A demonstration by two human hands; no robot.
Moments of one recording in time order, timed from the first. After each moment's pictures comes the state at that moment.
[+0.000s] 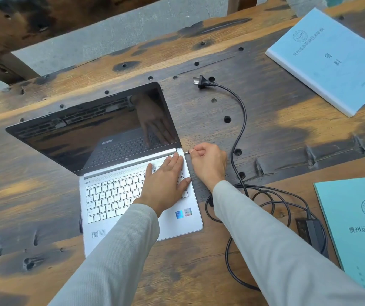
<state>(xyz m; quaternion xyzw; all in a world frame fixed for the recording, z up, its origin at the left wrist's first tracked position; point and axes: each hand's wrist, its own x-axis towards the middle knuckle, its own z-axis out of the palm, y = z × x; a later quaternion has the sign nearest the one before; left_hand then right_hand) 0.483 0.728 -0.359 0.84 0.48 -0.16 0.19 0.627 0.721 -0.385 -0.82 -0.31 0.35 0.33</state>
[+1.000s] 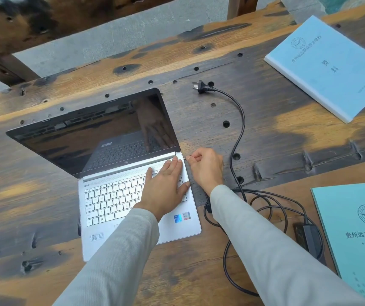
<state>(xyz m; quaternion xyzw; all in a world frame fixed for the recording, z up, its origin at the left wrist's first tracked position) 0.486 0.726 -0.355 0.83 0.49 -0.16 0.19 0.627 0.722 -0.387 -0.82 -0.34 0.35 0.30</state>
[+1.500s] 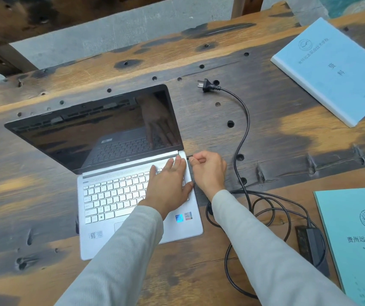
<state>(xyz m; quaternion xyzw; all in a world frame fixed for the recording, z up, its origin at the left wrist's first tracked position) 0.493 0.729 -0.352 0.84 0.49 -0.17 0.18 0.618 0.716 -0.388 -0.81 -0.31 0.35 0.34</state>
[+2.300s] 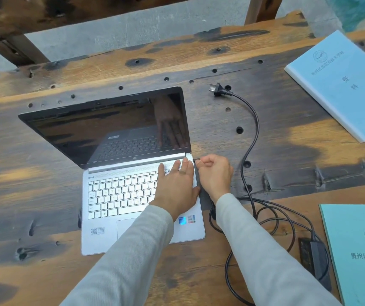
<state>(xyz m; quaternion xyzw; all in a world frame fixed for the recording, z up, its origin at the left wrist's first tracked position) 0.503 0.726 -0.348 0.83 0.49 -0.20 0.15 0.618 0.718 -0.380 -0.81 -0.30 0.37 0.34</state>
